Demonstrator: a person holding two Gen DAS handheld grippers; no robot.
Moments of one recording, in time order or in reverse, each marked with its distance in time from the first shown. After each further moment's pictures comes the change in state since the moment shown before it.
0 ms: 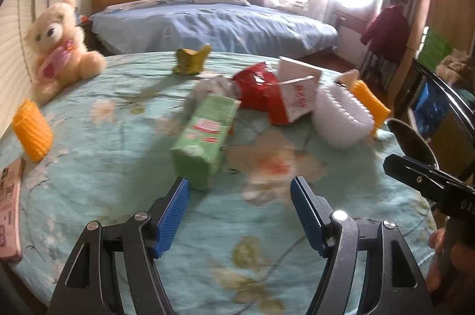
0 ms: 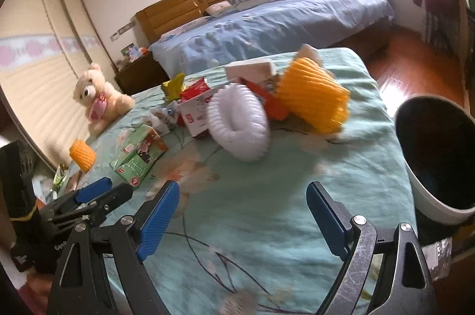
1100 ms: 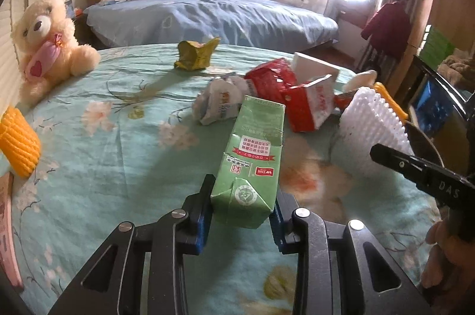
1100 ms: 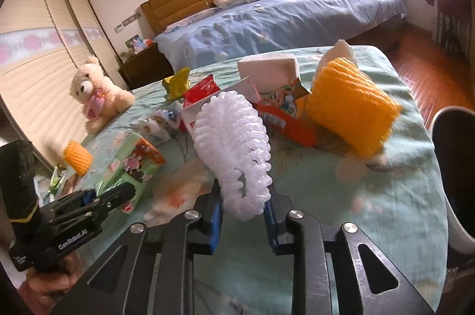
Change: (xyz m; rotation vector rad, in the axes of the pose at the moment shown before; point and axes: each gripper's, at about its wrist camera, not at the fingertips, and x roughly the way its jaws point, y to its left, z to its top) left arm 0.050 0.020 0.024 0.011 0.045 -0.041; right arm 0.037 0.005 0.014 -0.004 0.039 0.034
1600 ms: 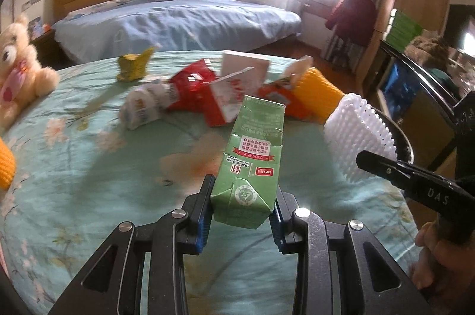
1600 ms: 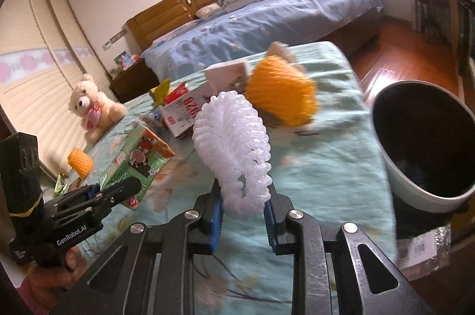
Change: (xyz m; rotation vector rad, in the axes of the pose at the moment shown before) left arm -0.019 -0.059 -0.006 0.101 0.003 -0.120; right arm -0.057 -0.041 -0.023 0.087 -0.046 -0.046
